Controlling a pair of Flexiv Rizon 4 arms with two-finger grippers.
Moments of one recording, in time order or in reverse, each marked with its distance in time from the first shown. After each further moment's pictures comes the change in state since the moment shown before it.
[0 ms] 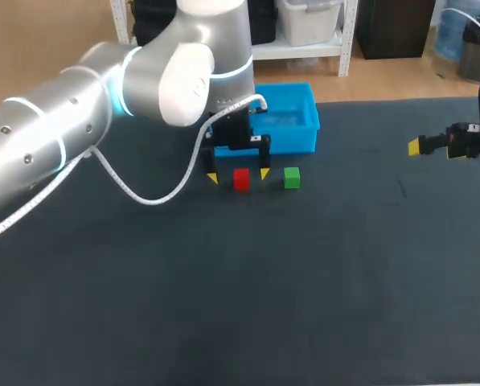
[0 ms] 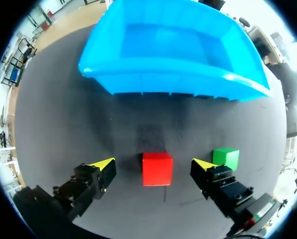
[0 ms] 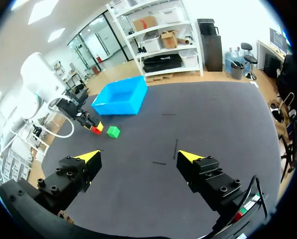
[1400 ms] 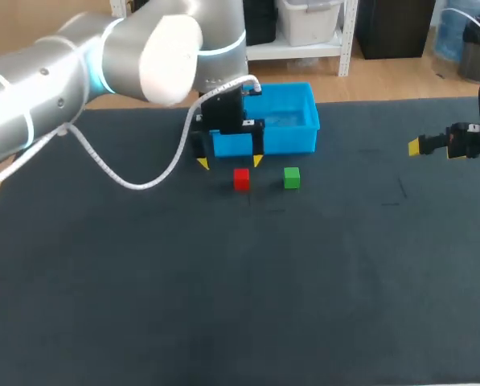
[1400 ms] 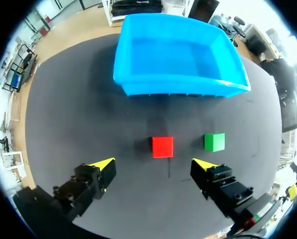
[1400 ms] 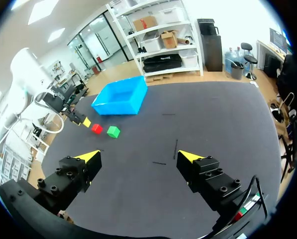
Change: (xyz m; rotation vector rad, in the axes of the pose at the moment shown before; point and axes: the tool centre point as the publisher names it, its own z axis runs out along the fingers) left arm 0.014 0.010 -0.055 -0.018 -0.010 0.040; right arm 0.000 0.000 0.000 0.000 0.000 0.000
